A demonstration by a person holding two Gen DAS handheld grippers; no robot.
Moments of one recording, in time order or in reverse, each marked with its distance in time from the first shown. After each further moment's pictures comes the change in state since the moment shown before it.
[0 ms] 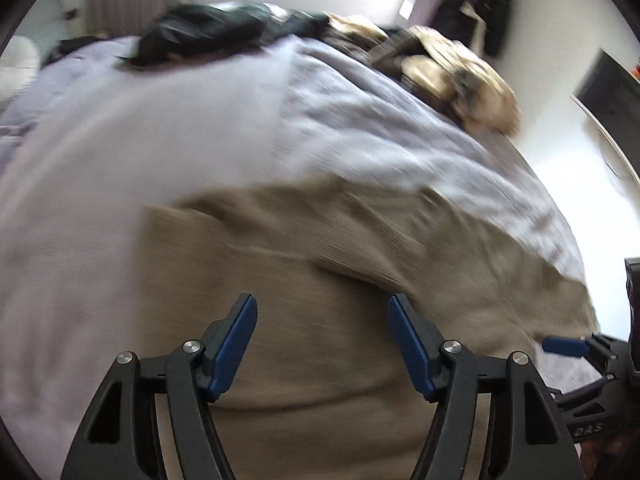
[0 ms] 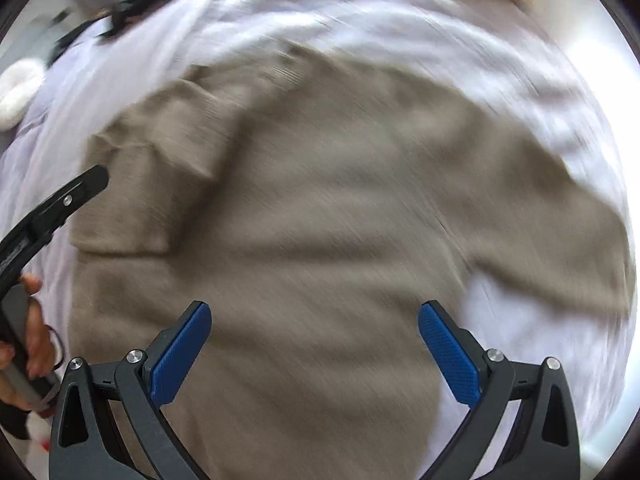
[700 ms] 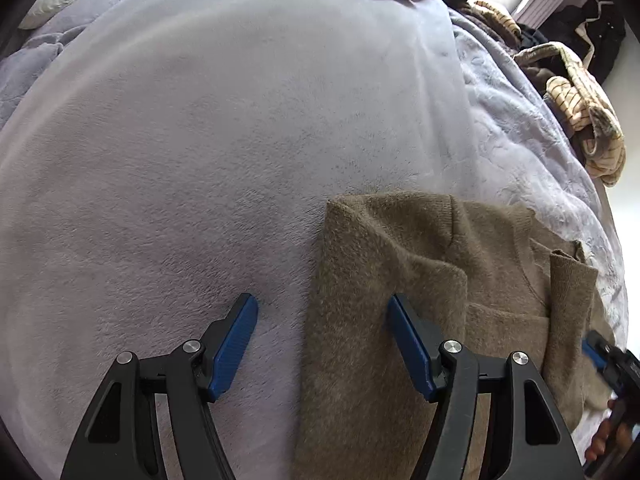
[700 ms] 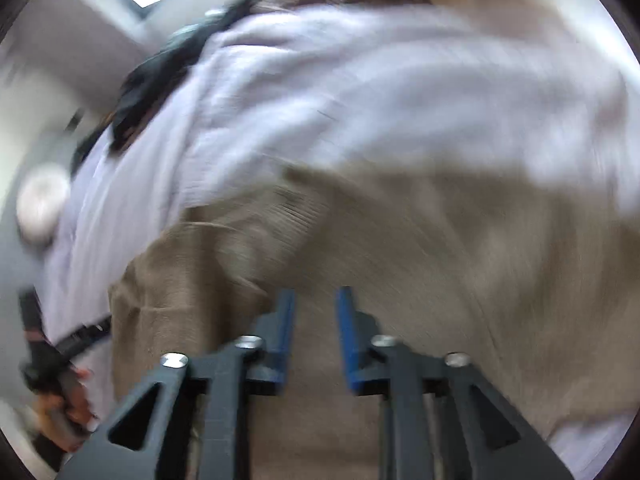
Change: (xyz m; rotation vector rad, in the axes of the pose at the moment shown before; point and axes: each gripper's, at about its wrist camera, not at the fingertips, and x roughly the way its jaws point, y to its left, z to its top) left arm 0.083 0.142 0.027 -0.231 0.220 0.120; right arm 0.055 -0.090 0.048 0.424 -0.160 0.280
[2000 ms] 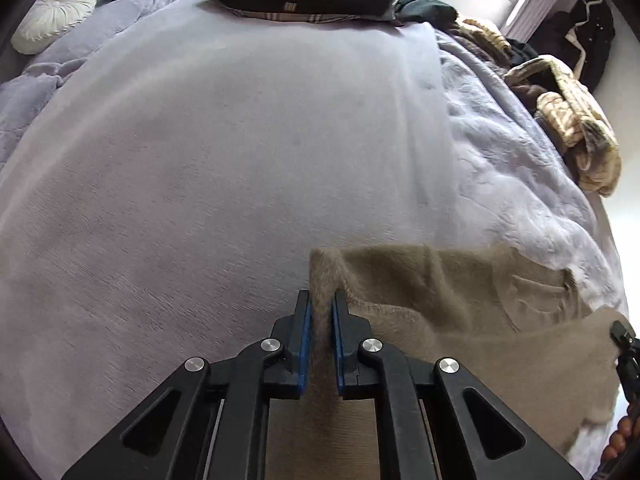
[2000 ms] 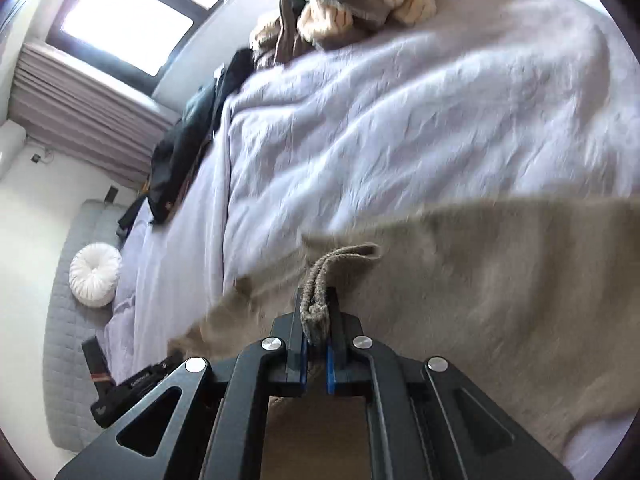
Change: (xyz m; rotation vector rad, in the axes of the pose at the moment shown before) left arm -0.016 -0.018 0.022 0.021 -0.089 0.022; right arm -0.049 -0.003 0.008 0.096 -0.170 0.165
